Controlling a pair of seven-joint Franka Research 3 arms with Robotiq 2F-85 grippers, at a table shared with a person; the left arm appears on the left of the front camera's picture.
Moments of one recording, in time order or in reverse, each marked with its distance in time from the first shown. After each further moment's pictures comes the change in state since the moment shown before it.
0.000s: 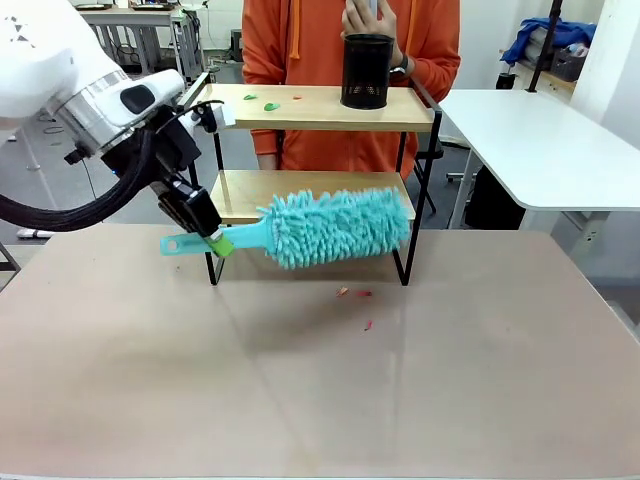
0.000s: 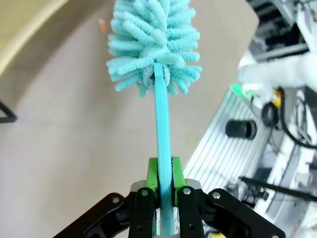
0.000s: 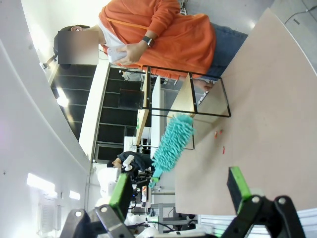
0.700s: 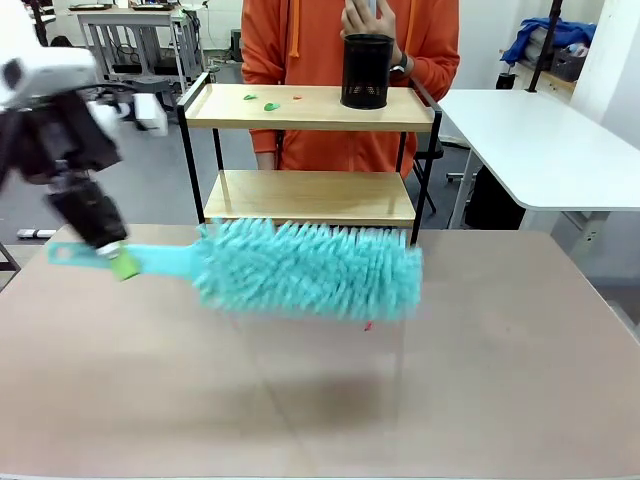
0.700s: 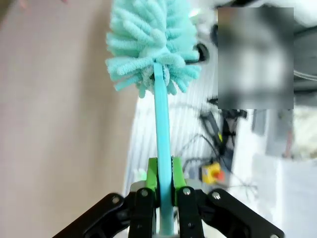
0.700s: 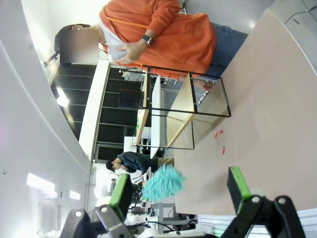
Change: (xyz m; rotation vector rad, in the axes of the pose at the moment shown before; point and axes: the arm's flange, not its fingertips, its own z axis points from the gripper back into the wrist) left arm -0.071 -0.009 0.060 -0.276 0.189 -0.296; right arm 0.000 0.000 0.000 0.000 0.000 0.000
